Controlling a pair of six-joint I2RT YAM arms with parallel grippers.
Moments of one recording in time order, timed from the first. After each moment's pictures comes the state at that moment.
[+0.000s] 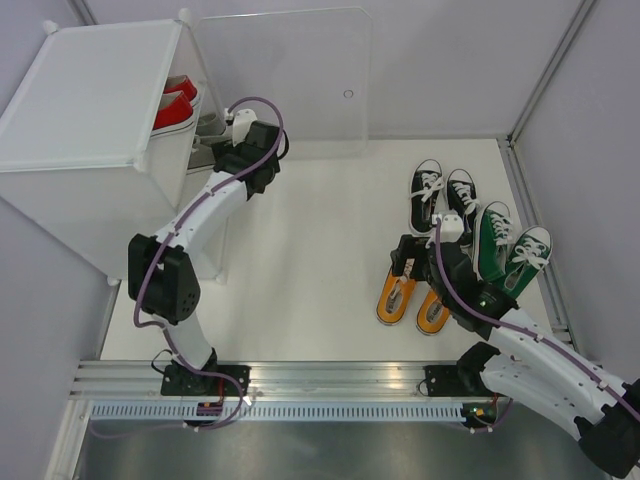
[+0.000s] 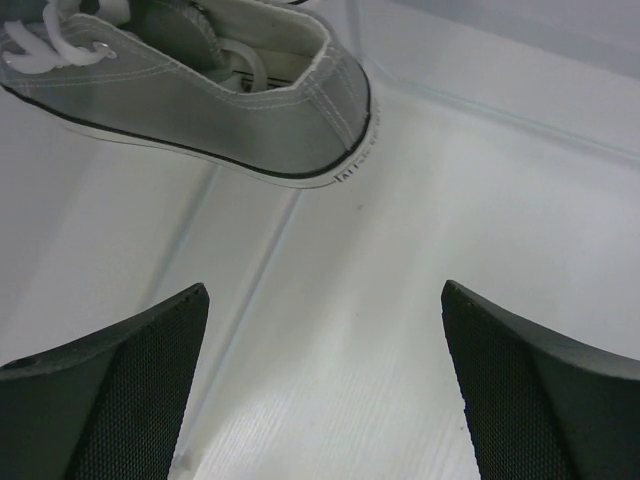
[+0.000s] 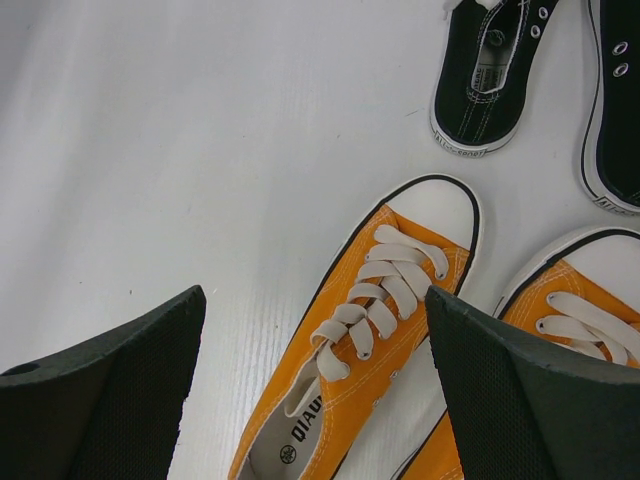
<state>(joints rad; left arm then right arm) -0.41 1.76 1.61 -0.57 -0.72 -0.44 0.66 0.79 0.56 -0.23 0.39 0.44</state>
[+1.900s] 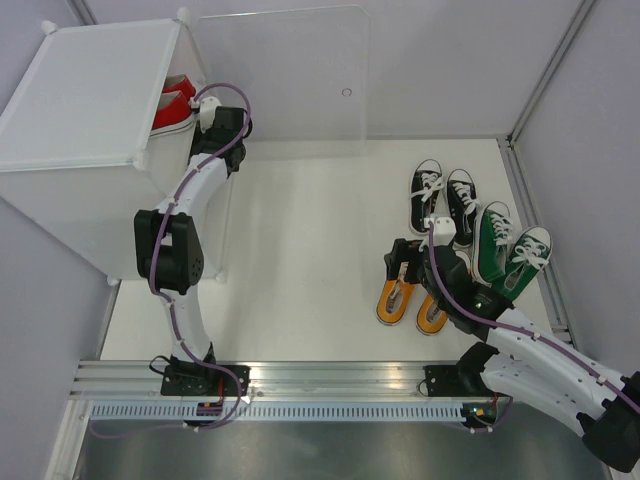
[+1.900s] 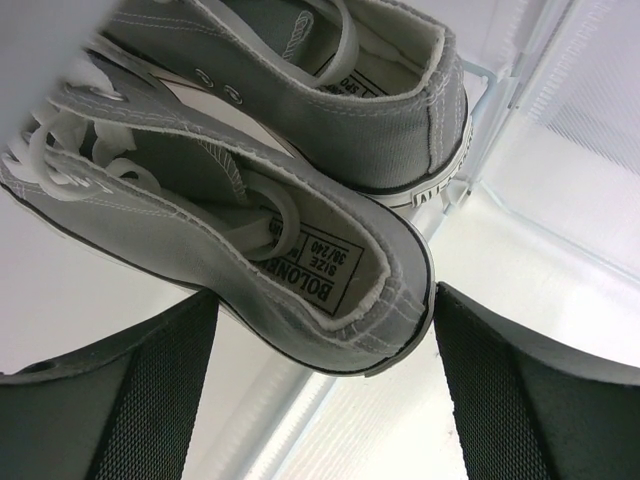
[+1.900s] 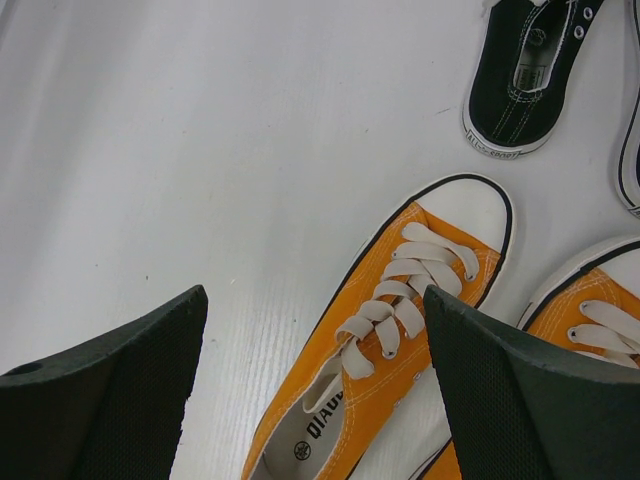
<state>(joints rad) -0.16 1.99 1.75 -0.42 -0.72 -0.35 0.72 0.80 0.54 -0.19 0.39 0.44</state>
